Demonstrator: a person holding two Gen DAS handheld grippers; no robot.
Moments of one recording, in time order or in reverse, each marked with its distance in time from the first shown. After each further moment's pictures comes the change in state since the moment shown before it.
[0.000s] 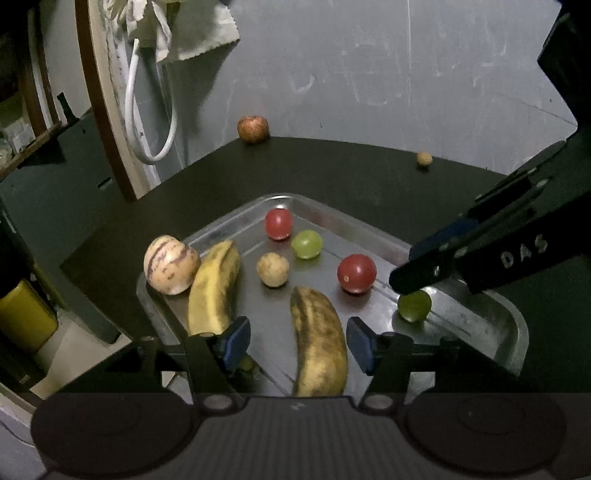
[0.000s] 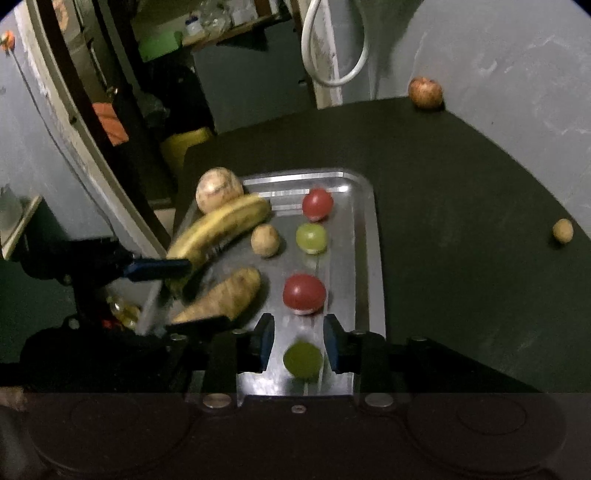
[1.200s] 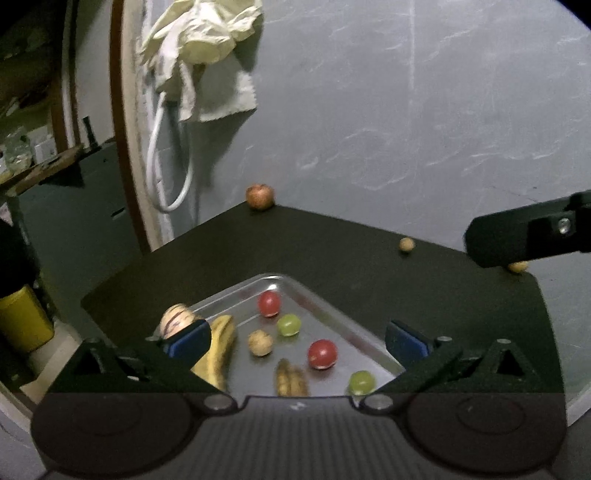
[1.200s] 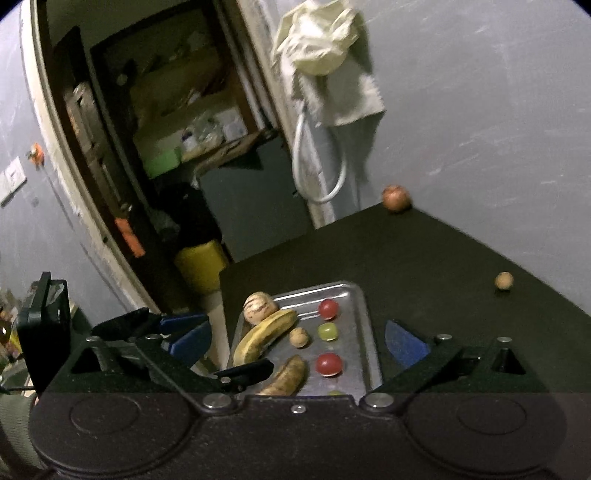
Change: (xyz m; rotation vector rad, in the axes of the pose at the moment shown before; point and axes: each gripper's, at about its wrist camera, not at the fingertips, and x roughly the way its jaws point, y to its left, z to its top) left arm -0.069 -0.015 0.041 -0.098 -0.156 -0.013; right arm -0.147 0.009 -0.015 0.153 -0.351 0.022
